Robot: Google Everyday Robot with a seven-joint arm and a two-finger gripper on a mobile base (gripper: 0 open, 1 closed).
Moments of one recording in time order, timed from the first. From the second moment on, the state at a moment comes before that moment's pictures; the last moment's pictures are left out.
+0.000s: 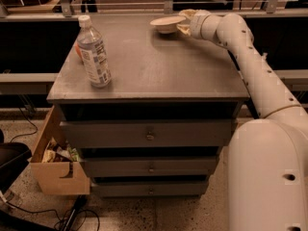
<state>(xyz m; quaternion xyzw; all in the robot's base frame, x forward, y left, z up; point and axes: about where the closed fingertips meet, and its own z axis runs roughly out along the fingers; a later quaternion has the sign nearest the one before) 0.939 -0.130 0.903 -0.57 0.49 -0.21 0.62</state>
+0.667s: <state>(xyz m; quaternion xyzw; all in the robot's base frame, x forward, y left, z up) 0.940 -0.124 0.900 -0.58 0.49 -0.21 0.62</state>
